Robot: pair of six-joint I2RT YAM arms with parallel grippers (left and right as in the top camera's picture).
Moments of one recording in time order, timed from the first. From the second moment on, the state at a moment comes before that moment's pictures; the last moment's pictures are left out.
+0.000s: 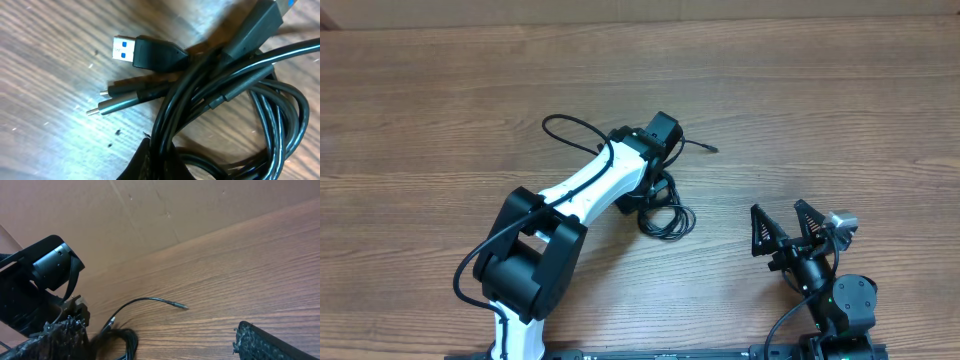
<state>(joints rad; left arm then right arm) -0.60 2.01 1.41 -0.93 -0.09 -1.20 0.12 0.10 0.02 -0.01 -0.17 0.44</state>
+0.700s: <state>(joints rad) -0.60 1.75 1.46 -1.01 0.08 -0.30 0.12 0.10 0.02 -0.01 -0.17 0.44</state>
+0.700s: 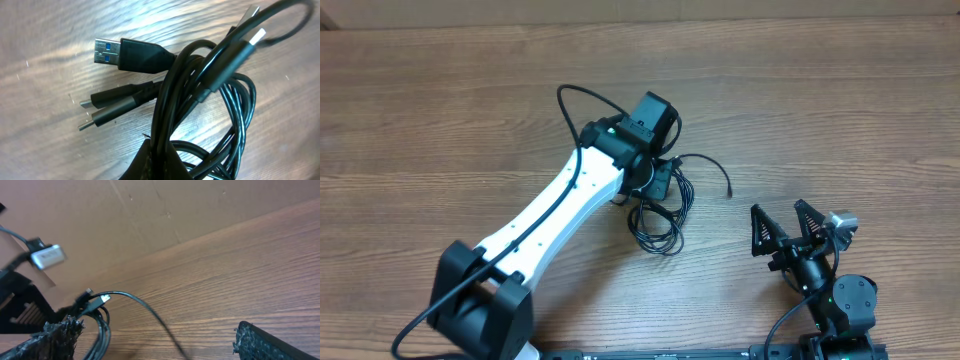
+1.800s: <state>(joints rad) -0.51 1.73 1.46 -0.99 0.09 -0.92 0.12 0.10 0.02 0.10 -0.37 0.57</state>
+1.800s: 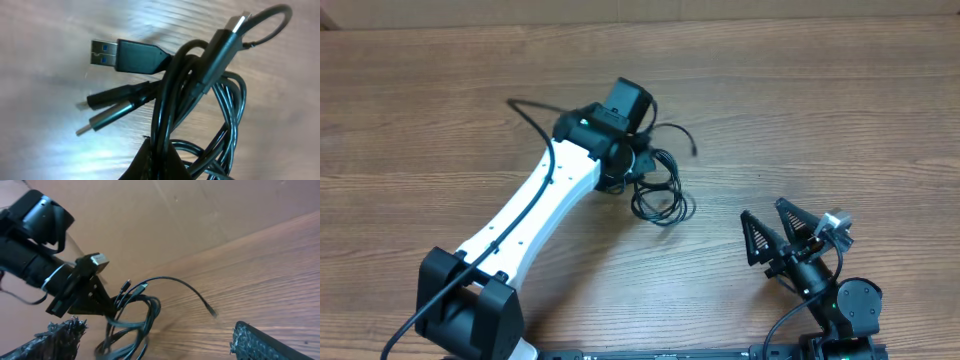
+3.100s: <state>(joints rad) -0.56 1.73 1.46 -0.81 0.36 -1.83 0.12 0.10 0.02 0.17 -0.43 1.16</state>
